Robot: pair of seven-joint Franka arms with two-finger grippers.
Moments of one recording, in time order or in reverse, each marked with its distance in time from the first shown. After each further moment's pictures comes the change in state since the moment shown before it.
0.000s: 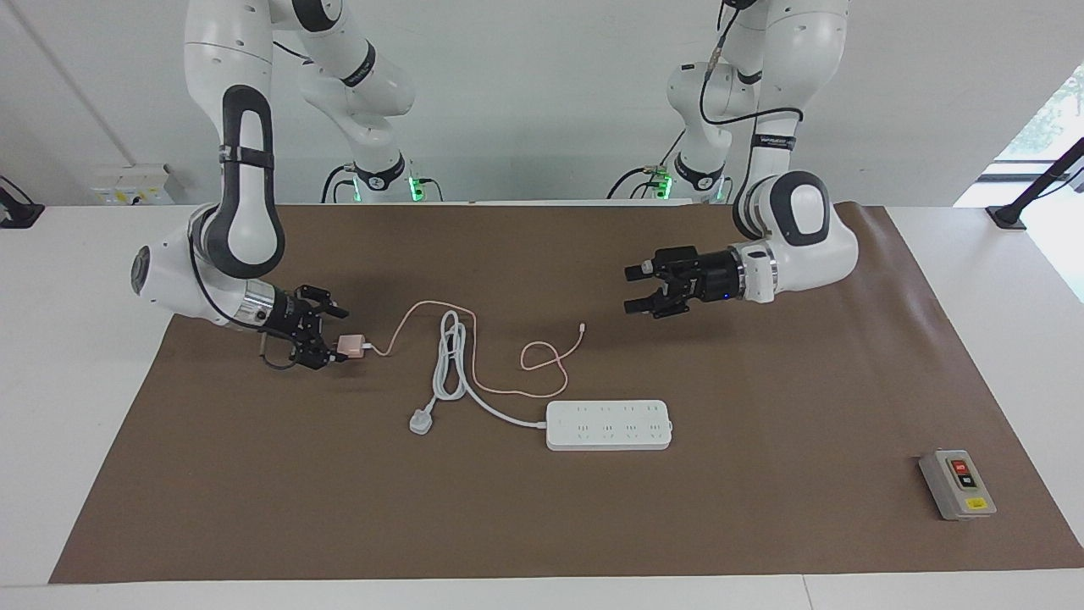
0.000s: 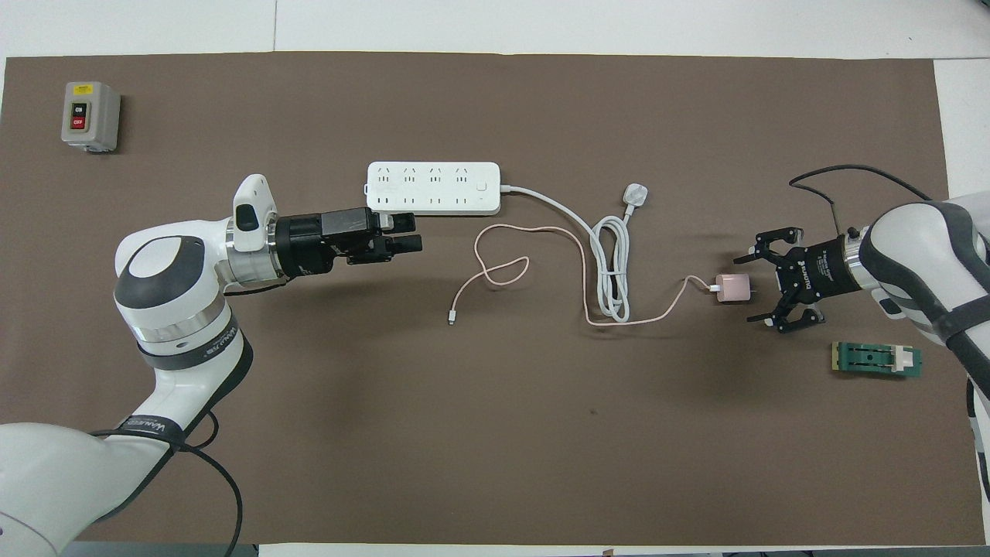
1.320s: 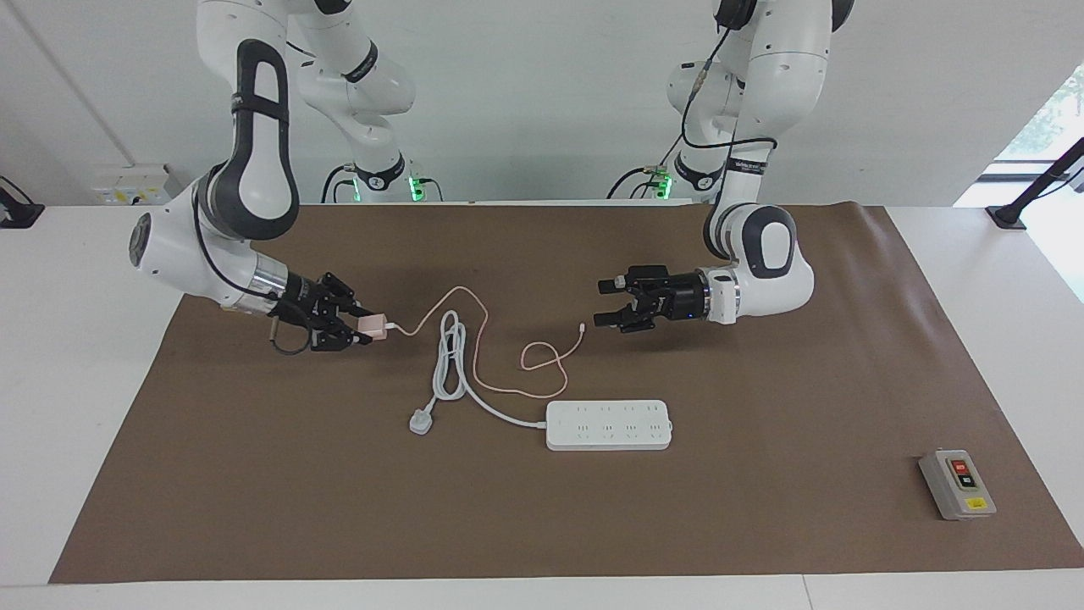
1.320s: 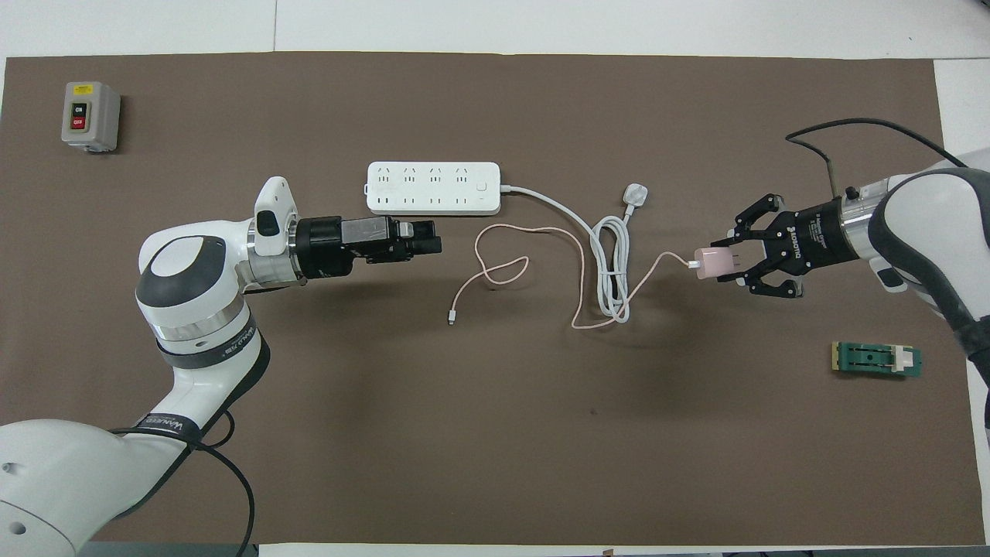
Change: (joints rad) left arm -0.017 -0.004 0.012 0.011 -0.006 -0.016 0.075; right arm 0.117 -0.112 0.019 0.146 0.043 -0.135 0.224
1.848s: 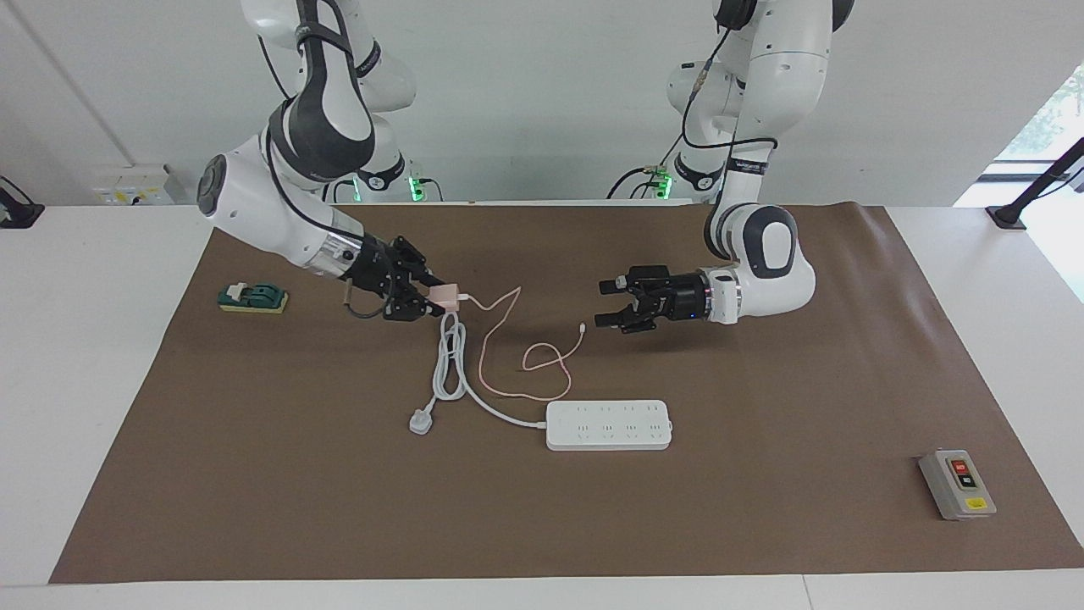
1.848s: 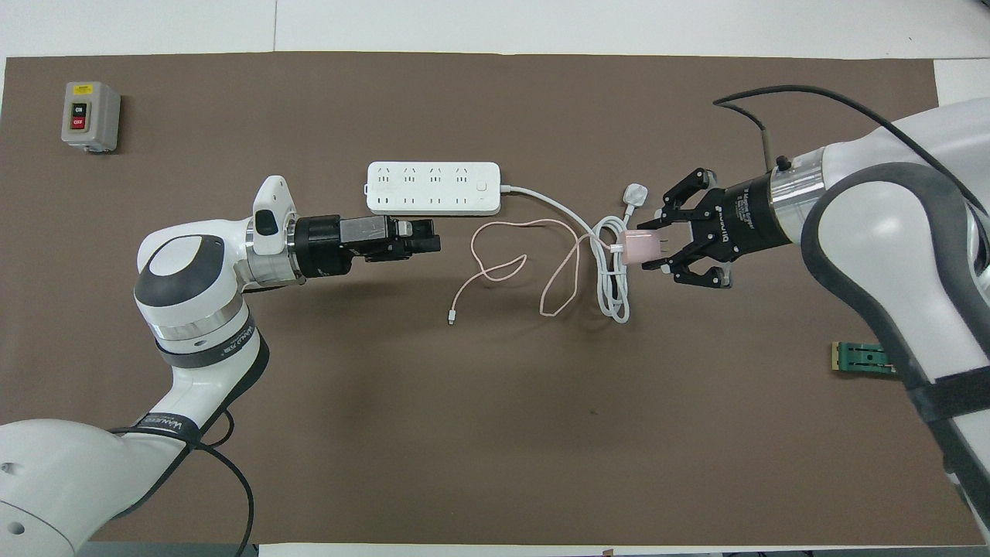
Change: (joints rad) left arm 0.002 0.000 0.003 0.002 0.000 0.001 0.002; right arm 0.243 -0.053 0.006 0.091 0.085 0.032 0.286
